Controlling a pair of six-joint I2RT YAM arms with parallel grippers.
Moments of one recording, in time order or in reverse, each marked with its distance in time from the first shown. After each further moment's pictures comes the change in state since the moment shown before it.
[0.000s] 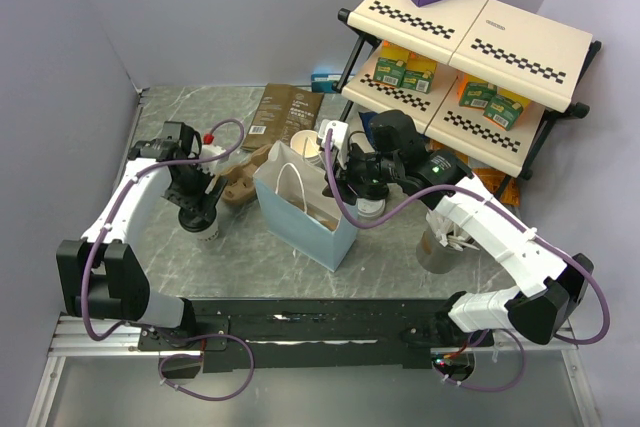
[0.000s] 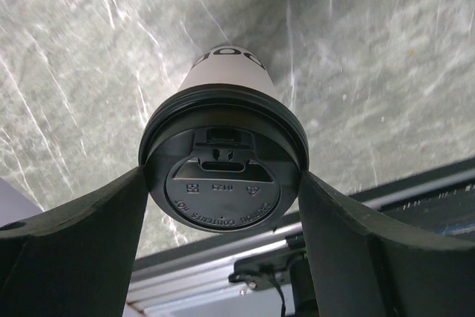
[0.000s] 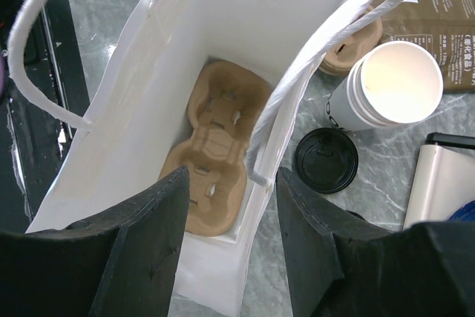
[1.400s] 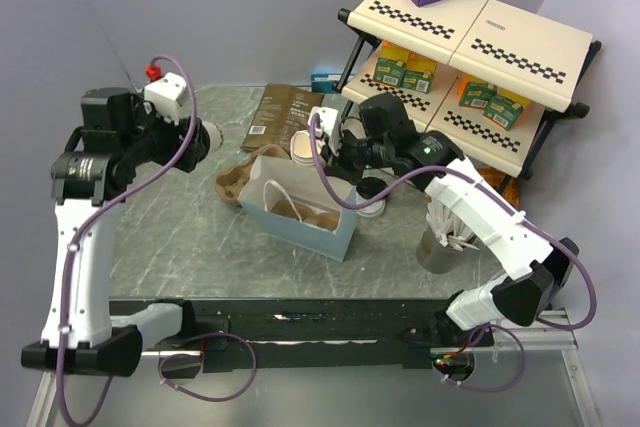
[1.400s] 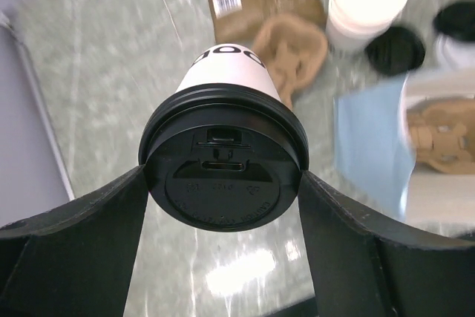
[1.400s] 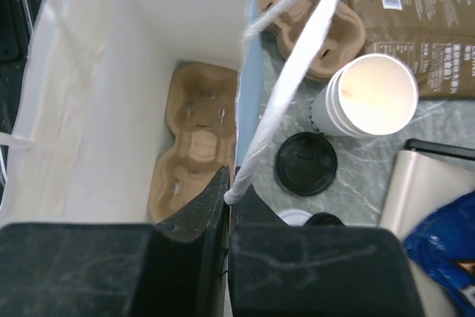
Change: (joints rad) left arm 0.017 -0.268 0.414 0.025 0.169 -0.101; right arm -0.006 0.110 0.155 -0.087 0.016 -0.056
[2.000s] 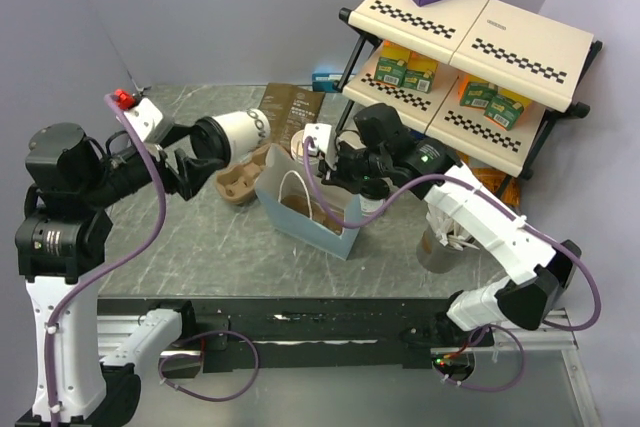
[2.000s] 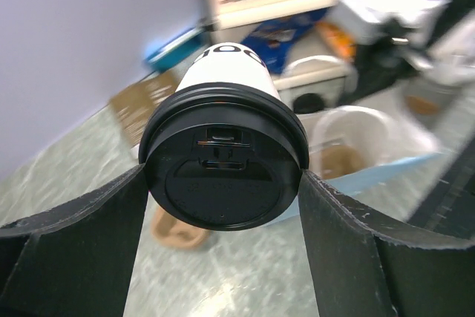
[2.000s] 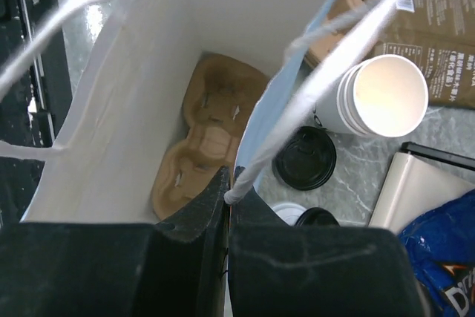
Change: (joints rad) left arm 0.003 -0.242 -0.022 0.186 0.439 -0.053; right arm 0.055 -0.010 -0.013 -0.044 0.040 -0.100
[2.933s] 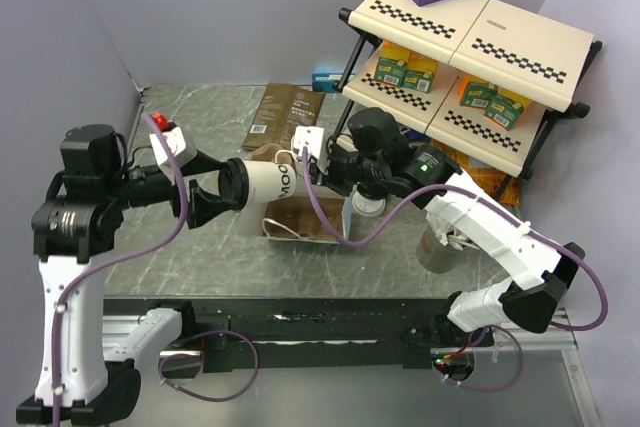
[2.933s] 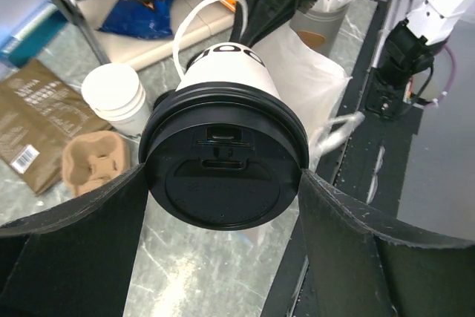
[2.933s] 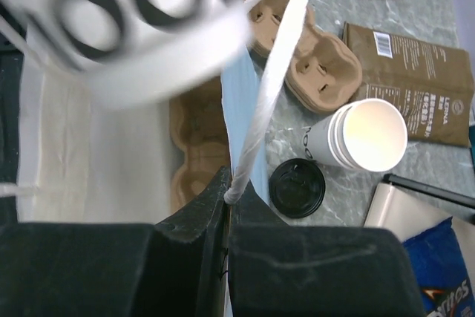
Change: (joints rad) left arm 0.000 0.019 -0.073 -0.224 0.341 0.224; right arm 0.084 -0.031 0.007 0.077 0.051 0.033
